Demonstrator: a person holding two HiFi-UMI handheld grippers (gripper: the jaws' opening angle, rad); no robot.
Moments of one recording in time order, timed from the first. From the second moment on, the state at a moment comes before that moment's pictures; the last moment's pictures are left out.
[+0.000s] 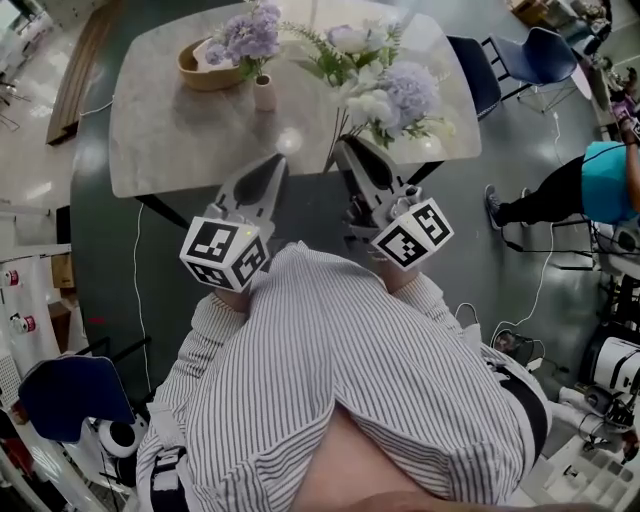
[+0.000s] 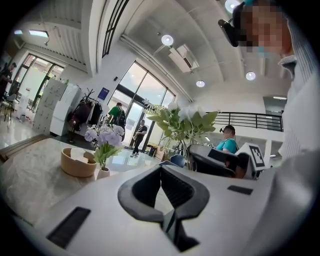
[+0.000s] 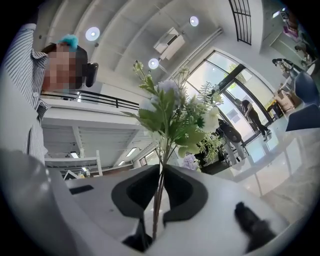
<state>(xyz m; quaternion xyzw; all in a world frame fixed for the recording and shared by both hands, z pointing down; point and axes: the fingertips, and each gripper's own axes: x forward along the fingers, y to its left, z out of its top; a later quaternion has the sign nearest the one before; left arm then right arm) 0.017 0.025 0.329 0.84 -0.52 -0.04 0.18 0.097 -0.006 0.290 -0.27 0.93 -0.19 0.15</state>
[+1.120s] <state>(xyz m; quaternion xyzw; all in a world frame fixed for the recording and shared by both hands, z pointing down) -0.009 -0.015 0.343 0.84 -0.51 -0.02 0.21 0.077 -0.051 0.298 -0.29 0.92 -0.21 0.18</state>
